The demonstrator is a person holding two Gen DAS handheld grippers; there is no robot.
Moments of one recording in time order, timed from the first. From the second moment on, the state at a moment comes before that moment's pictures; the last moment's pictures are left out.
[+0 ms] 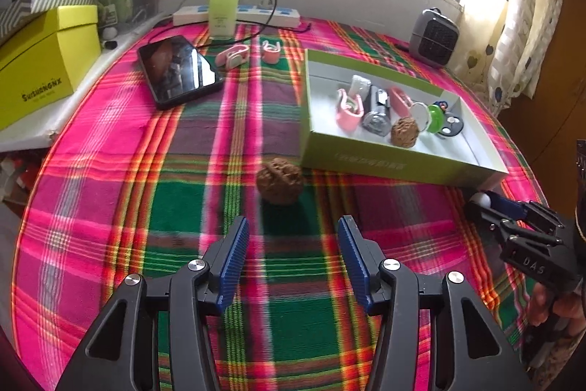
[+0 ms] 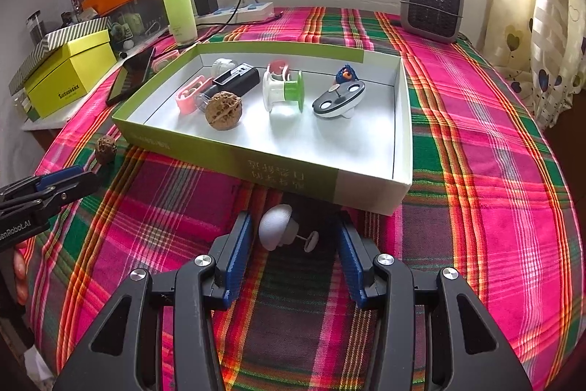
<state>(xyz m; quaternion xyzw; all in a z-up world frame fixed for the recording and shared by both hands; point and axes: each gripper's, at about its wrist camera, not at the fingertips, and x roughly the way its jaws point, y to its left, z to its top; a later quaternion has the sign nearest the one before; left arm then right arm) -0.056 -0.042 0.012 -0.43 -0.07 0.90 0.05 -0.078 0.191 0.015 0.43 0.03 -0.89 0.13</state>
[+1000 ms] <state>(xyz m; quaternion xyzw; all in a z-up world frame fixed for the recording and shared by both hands) -0.094 -0.042 0.006 -0.43 -0.05 0.90 0.01 -0.078 0.190 0.016 0.43 0.04 -0.89 0.13</state>
